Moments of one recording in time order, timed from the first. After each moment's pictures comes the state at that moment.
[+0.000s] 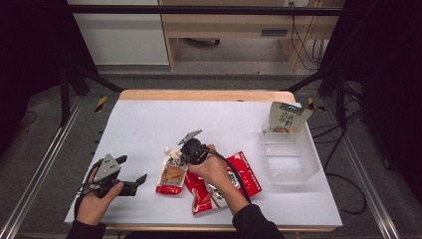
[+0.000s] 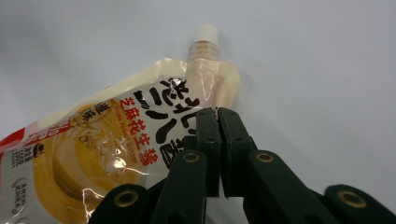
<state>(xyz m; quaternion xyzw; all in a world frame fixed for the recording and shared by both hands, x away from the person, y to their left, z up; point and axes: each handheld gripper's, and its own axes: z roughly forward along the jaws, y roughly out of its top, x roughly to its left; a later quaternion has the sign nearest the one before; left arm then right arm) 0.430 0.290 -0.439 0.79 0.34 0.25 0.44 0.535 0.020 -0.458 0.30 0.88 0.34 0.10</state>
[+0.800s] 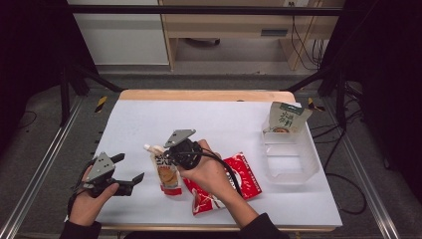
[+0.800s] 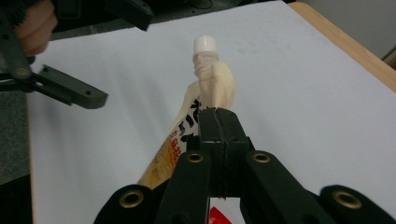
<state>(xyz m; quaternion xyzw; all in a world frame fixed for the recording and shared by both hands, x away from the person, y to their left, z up) 0.422 0.293 -0.417 0.79 0.32 0.25 0.46 0.475 0.034 -0.367 0.20 0.87 0.42 0.14</state>
